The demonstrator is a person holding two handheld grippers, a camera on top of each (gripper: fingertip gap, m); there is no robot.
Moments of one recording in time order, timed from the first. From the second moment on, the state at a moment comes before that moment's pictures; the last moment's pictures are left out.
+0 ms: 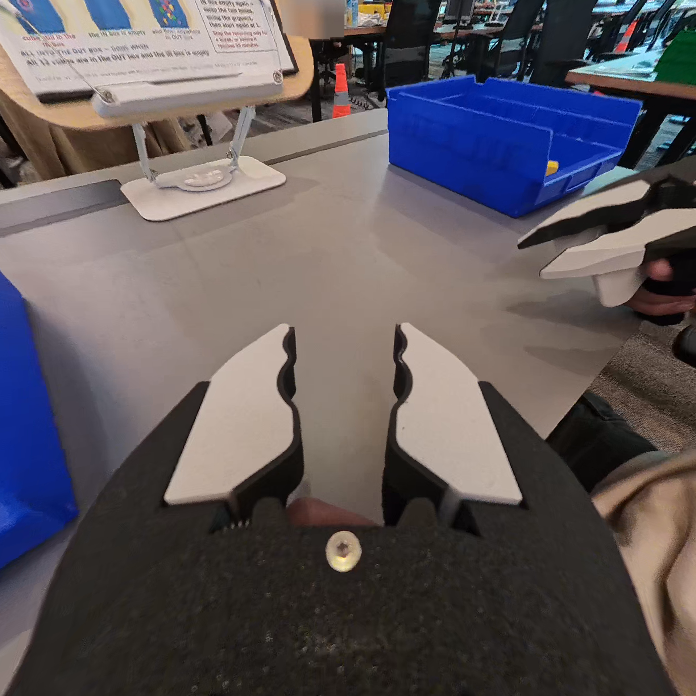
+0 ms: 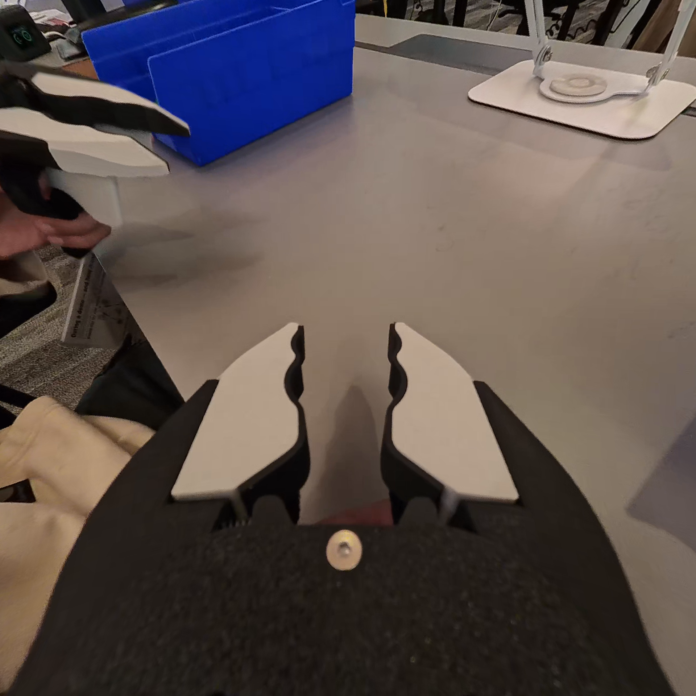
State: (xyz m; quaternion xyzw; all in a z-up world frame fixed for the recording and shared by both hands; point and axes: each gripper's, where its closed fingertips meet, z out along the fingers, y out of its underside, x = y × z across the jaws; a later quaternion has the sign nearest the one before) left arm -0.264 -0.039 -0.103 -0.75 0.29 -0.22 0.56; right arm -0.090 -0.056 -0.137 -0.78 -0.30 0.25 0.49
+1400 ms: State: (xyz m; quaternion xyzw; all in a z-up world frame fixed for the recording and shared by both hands) left arm -0.469 0.127 -0.046 -0.82 0.05 -0.13 0.56; right arm -0.093 -0.062 -0.143 -0.79 -0.32 0.25 0.47
